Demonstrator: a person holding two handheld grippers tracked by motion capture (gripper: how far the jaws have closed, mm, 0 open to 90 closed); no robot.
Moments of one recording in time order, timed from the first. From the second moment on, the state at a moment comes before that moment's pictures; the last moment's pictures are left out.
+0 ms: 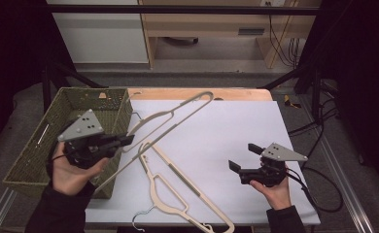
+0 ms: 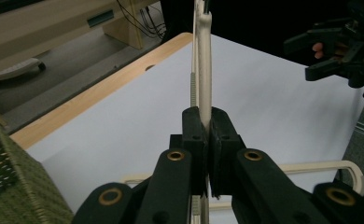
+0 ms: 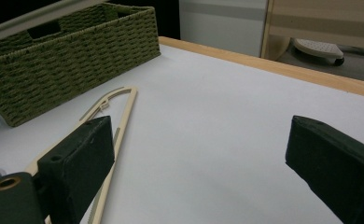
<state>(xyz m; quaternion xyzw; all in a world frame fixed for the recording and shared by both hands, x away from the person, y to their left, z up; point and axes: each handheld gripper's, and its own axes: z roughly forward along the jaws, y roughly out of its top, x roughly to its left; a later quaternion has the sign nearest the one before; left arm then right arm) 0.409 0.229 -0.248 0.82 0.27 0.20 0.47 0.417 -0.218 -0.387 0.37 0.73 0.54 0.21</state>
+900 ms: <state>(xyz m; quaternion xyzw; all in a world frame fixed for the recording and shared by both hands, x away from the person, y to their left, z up) 0.470 0.346 -0.247 0.80 0.35 0.25 0.42 0.419 -0.229 -0.392 0.38 0.73 0.53 0.21</state>
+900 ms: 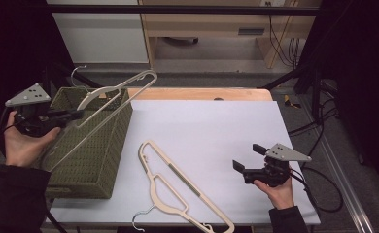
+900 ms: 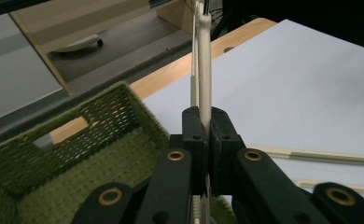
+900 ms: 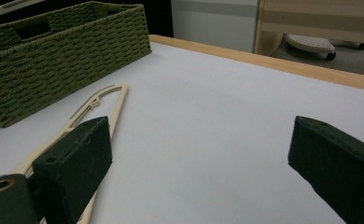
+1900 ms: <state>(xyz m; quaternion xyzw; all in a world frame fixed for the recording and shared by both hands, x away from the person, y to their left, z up) 0.488 0.425 -0.307 0.78 0.42 0.24 0.38 0.421 -0.226 -0.396 0.38 0.73 0.52 0.21</state>
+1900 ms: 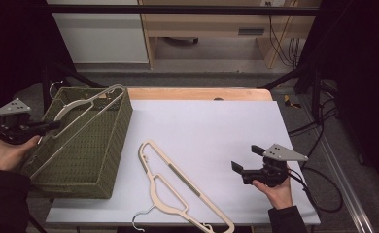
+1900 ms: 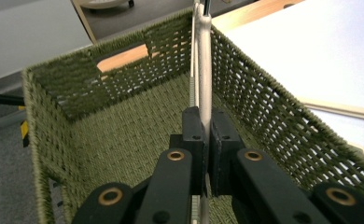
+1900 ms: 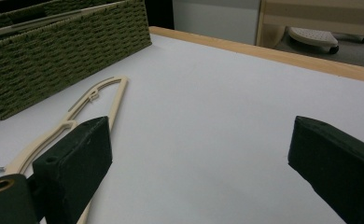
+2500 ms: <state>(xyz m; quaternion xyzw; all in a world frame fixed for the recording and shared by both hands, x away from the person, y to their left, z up) 0.488 0.399 -0.372 0.80 0.42 0.24 0.35 0.421 -0.224 -0.398 0.38 0.74 0.52 0.20</state>
